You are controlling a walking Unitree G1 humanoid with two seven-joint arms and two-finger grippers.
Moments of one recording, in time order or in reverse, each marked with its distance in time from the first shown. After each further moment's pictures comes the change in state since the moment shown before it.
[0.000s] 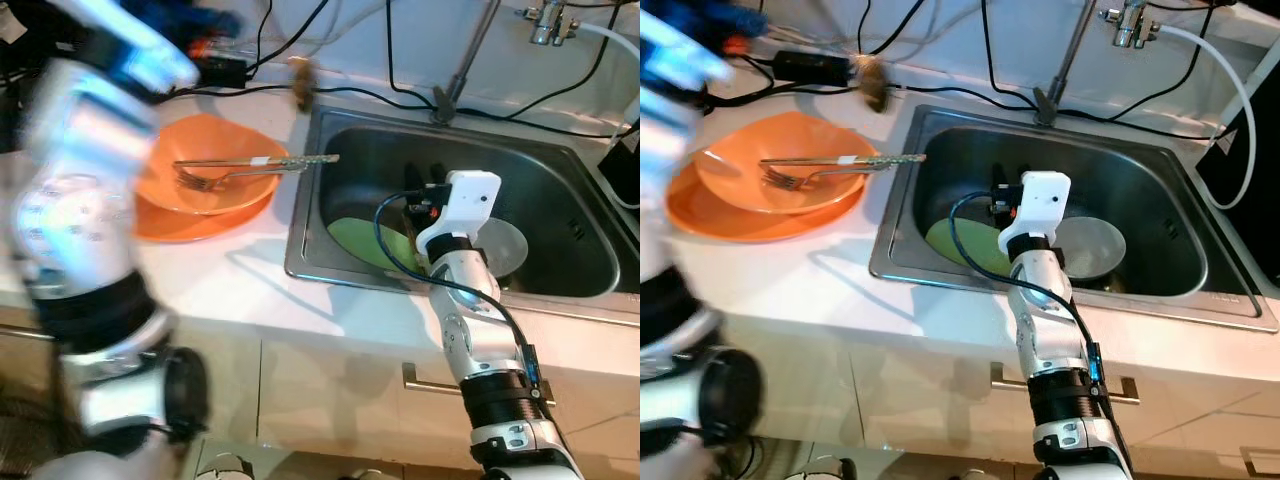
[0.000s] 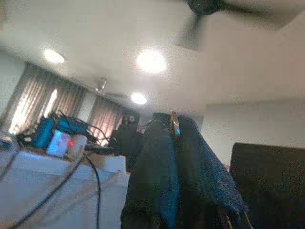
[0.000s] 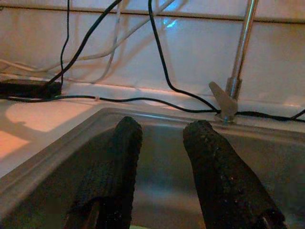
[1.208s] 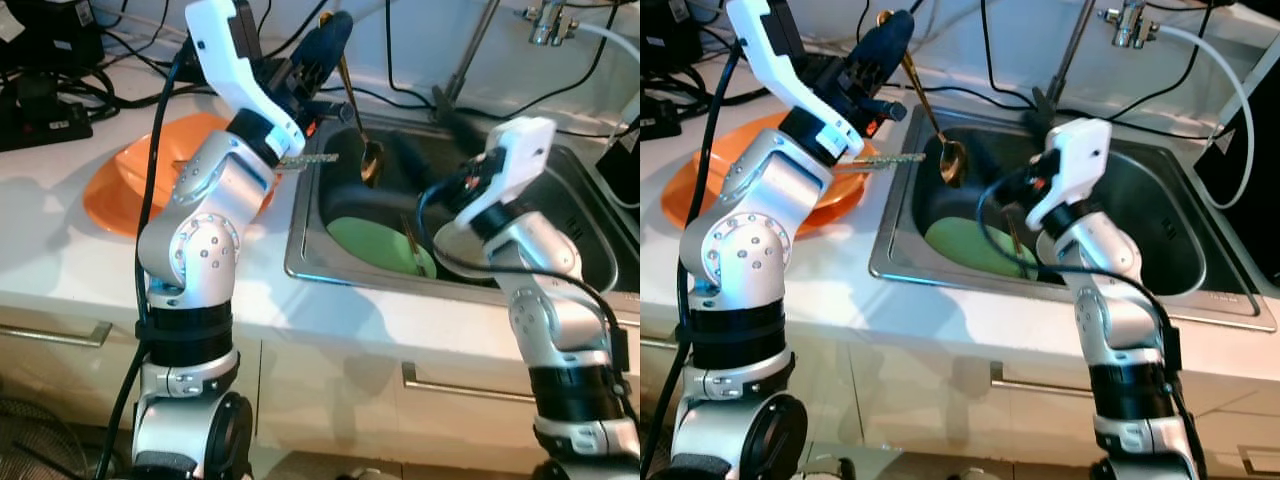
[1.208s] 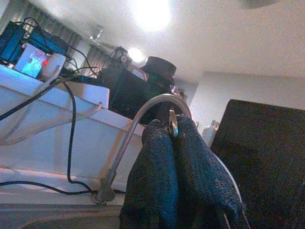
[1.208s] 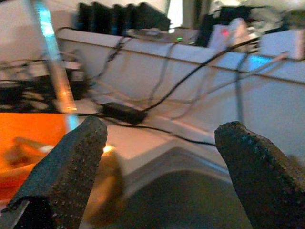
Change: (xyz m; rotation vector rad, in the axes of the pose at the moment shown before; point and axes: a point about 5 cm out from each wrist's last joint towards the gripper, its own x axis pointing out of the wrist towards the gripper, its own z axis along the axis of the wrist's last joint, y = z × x) left arm 0.005 -0.018 -0.084 -0.103 0.193 0.027; right arm -0.007 -0.008 0.067 0.019 -0.065 0.488
